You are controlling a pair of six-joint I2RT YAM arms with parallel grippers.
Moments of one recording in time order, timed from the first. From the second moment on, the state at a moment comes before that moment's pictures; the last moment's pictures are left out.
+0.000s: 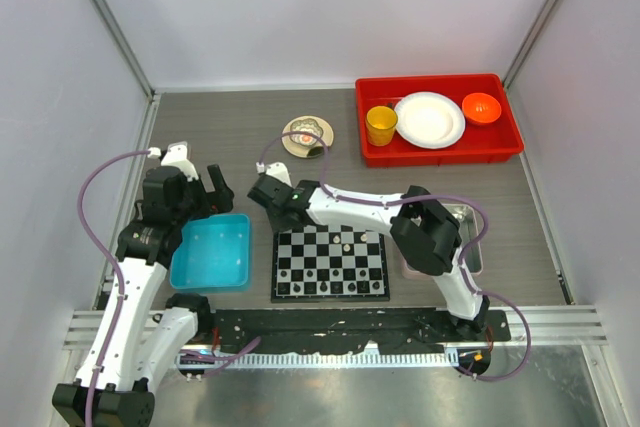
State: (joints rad) left arm -0.12 0.75 0.81 -0.64 0.00 -0.30; right arm 1.10 2.10 1.64 -0.58 0.29 0.62
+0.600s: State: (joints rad) left arm -0.12 0.75 0.81 -0.64 0.00 -0.30; right arm 1.08 2.11 1.67 -0.59 0.31 0.62
